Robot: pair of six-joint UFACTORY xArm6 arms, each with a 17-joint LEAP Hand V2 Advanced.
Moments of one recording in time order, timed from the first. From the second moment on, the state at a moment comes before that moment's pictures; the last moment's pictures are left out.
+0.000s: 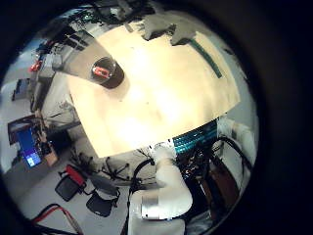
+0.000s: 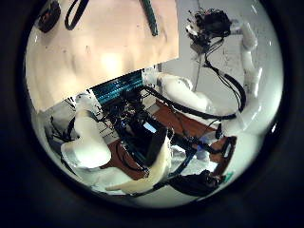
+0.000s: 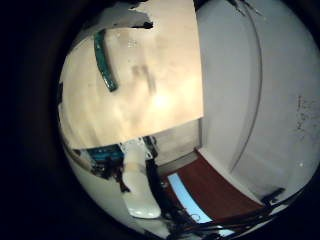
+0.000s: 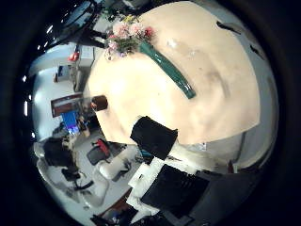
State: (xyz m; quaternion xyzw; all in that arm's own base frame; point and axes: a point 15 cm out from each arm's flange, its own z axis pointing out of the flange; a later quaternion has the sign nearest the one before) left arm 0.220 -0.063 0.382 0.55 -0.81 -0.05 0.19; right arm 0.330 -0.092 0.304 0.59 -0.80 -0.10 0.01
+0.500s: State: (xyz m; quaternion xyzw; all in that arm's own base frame) left arm 0.240 -0.070 0.378 0.54 -0.82 -0.03 0.20; right arm 0.337 -0.073 0.191 0.56 -0.82 -0.13 0.04
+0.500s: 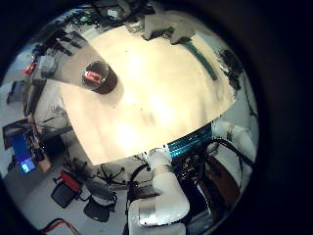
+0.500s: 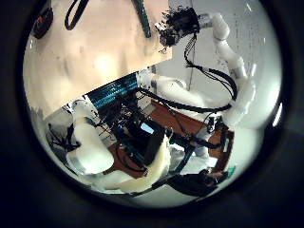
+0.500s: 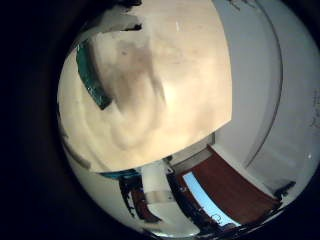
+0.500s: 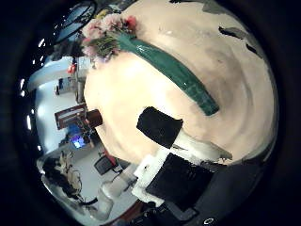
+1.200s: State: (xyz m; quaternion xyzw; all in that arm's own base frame) left arm 0.258 -0.072 0.382 0.54 -0.81 -0.03 0.20; right arm 0.369 -0.072 0.141 0.56 -0.82 -0.12 0.04
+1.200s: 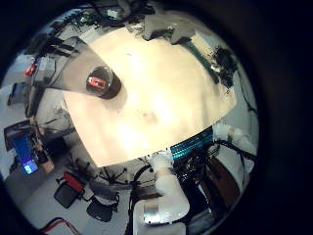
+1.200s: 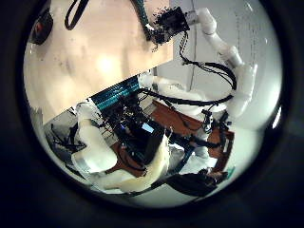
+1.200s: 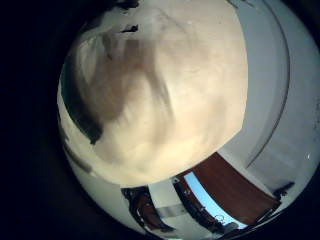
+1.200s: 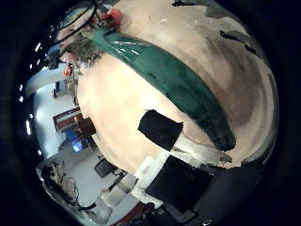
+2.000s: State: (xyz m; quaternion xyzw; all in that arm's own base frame) left arm 0.257 -0.070 0.378 0.55 -0.81 -0.04 0.21; right arm 0.371 -0.052 0.115 0.58 -0.81 -0.12 0.07
